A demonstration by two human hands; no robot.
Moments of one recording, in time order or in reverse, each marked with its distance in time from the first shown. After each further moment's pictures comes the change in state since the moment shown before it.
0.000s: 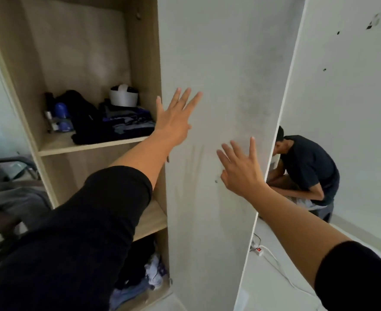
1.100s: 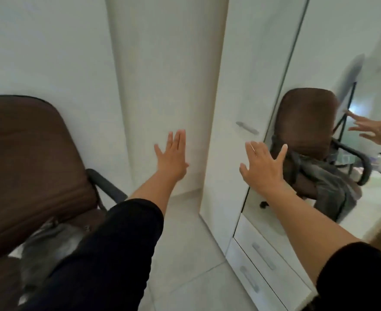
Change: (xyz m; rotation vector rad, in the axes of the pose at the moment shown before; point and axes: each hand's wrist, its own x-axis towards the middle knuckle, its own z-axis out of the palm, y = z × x) left_hand -0.547 -0.227 -0.163 0.543 -0.272 -1.674; right_hand 0.013 -0.487 -0.295 0.939 0.445 -1.085
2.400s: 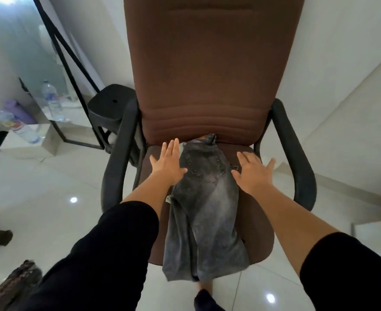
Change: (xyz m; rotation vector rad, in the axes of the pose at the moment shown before) left_hand -0.163 -0.489 0.166 -0.171 -0.424 -1.026; right_hand 0.029 -0.581 0.196 0.280 -0.594 -0.883
